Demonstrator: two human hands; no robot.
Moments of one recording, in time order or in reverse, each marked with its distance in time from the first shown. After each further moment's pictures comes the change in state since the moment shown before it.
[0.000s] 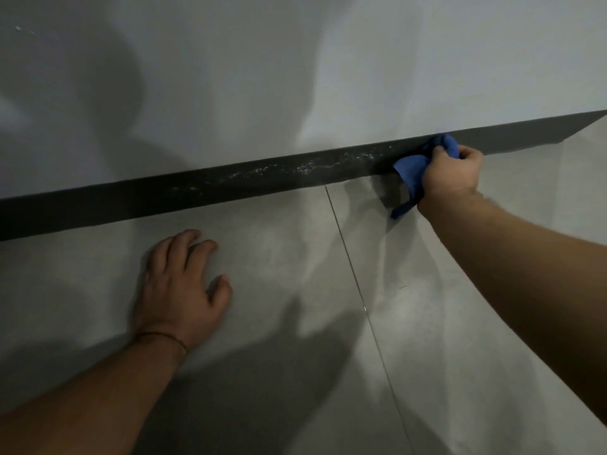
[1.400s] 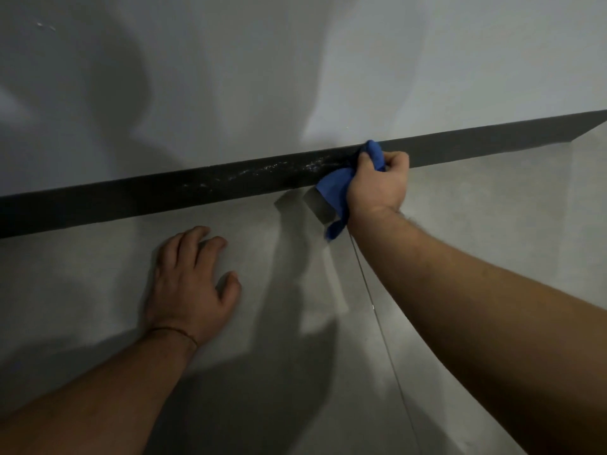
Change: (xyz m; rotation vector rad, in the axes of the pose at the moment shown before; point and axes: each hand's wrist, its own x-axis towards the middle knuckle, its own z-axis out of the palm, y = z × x) left_hand 0.001 -0.003 0.006 0.011 0.035 0.010; right_hand -0.111 0.018 0.060 0.004 -0.130 -0.062
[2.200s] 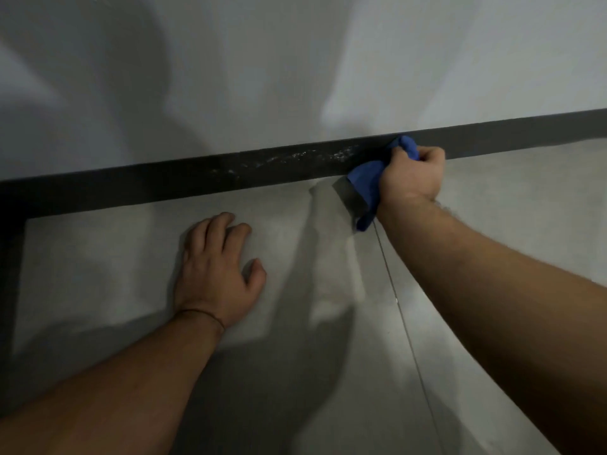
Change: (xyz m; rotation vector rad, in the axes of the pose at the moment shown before) left_hand -0.001 0.006 -0.008 -0.007 -0.034 -0.024; right_hand -0.007 -0.005 0.002 -0.060 0.061 0.045
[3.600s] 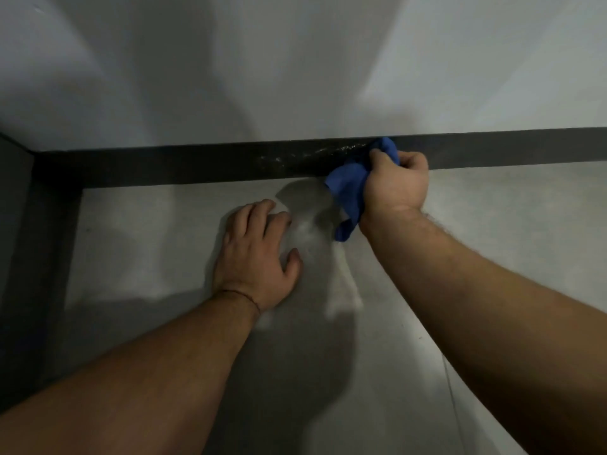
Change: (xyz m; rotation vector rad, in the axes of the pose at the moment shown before) left_hand -0.001 -0.002 -0.002 0.007 -0.016 -0.014; right_hand -0.076 0.001 0.040 0.042 -0.220 0.074
